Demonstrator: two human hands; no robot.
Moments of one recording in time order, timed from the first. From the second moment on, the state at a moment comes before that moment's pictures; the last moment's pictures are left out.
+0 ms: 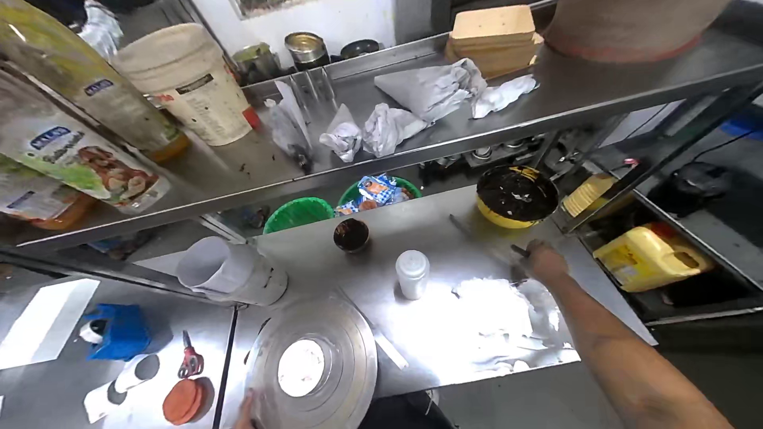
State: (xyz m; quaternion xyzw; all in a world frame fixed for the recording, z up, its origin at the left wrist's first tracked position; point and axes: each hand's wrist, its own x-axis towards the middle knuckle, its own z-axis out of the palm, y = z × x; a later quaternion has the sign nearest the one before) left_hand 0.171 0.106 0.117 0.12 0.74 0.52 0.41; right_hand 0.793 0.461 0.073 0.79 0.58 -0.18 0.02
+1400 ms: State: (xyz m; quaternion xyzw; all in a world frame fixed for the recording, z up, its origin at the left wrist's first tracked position) left_hand 0.104 0.134 0.089 0.58 0.68 0.37 0.27; right_hand 0.351 0.049 0.181 0.70 0.58 -0.41 -0.10
